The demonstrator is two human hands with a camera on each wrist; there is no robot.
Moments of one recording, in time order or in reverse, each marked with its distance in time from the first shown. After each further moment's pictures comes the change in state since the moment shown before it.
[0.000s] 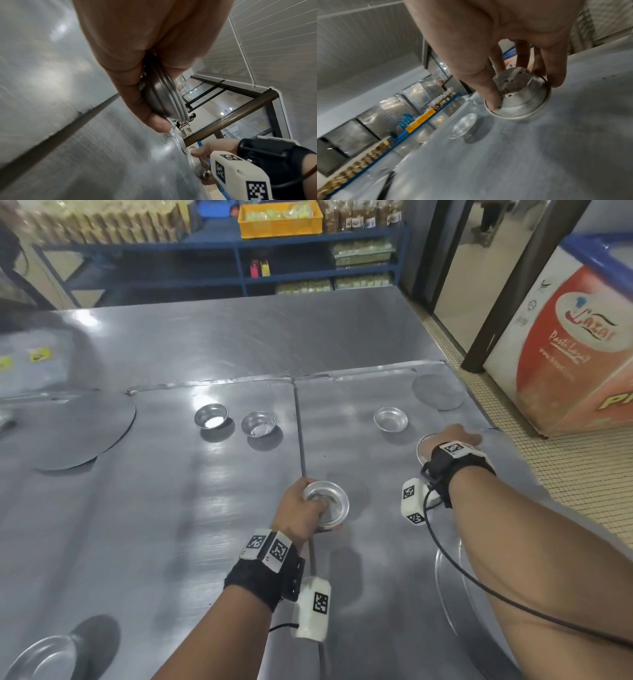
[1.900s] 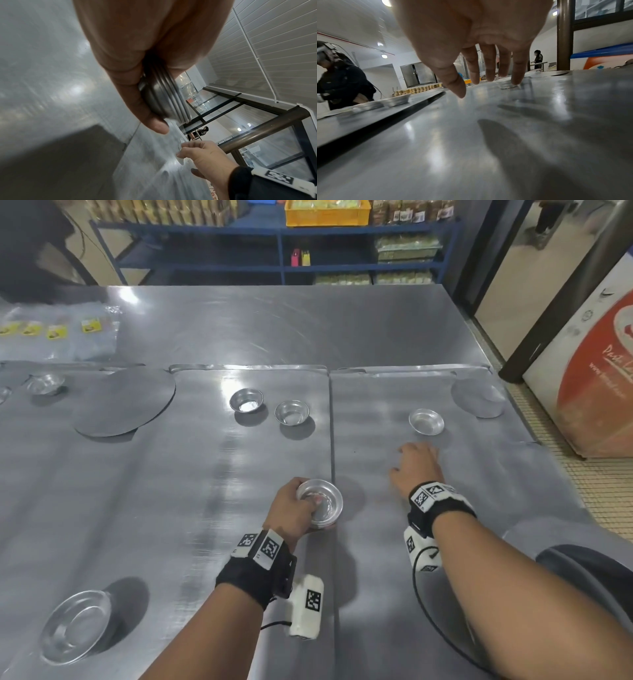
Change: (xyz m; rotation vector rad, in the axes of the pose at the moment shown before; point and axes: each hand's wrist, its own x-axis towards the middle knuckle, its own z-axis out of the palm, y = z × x) left_hand -0.012 -0.007 -0.055 -0.032 0.120 -0.034; right_hand -0.077 -0.022 0.068 -0.149 -0.074 -0.697
